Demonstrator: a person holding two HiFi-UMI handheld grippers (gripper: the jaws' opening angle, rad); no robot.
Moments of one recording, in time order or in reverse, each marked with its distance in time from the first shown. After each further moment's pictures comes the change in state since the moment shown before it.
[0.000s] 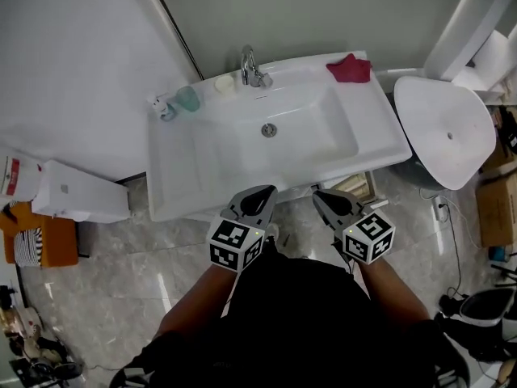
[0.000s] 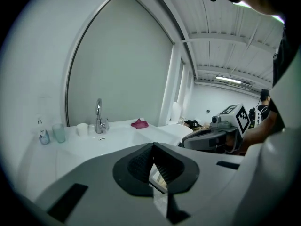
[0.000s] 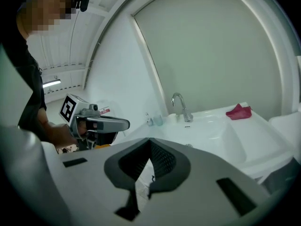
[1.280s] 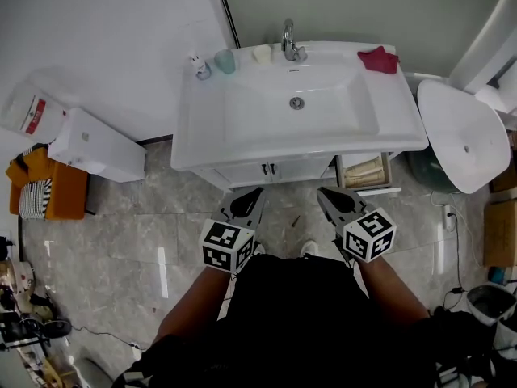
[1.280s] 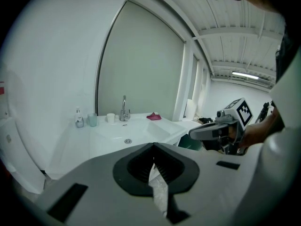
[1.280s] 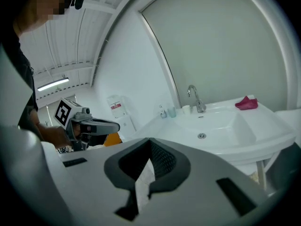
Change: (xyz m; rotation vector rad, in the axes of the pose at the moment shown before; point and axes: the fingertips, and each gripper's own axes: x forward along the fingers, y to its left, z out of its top) left arm -0.135 -0.024 -0.076 -0.073 0.022 0.228; right arm -0.030 0.097 -0.051 -0.012 0.059 0.083
